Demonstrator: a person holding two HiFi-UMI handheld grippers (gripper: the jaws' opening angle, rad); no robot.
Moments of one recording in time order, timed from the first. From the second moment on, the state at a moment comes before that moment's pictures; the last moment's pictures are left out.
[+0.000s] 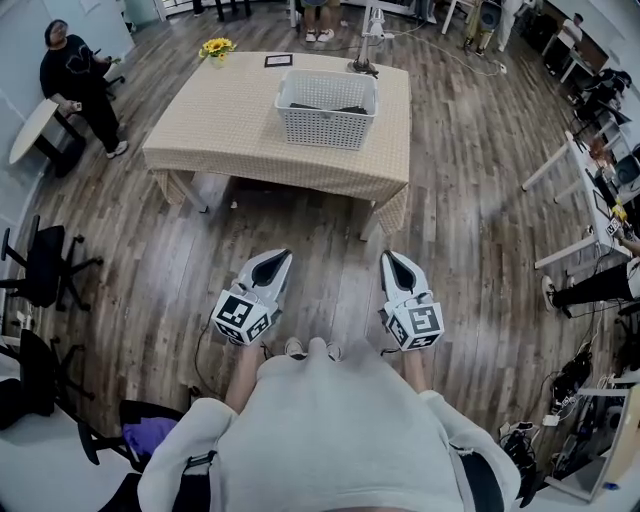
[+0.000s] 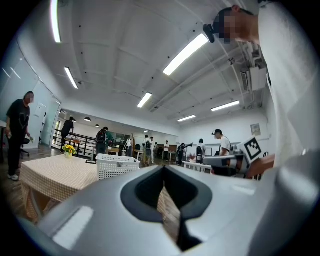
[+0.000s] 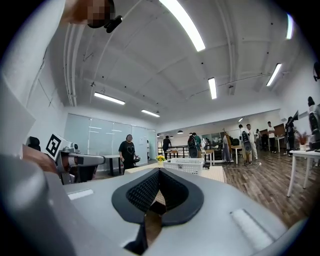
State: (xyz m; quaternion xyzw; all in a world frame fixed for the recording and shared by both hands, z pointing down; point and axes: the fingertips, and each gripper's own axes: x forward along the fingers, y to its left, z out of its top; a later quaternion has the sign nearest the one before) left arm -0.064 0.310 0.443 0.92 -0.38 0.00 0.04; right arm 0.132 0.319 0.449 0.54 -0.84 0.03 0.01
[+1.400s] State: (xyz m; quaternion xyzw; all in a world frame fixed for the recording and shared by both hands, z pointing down) left arm -0.078 0.113 0.429 0.92 -0.39 -0.02 0.02; right arm 0.118 0.121 0.428 0.54 -0.84 0.01 0.02
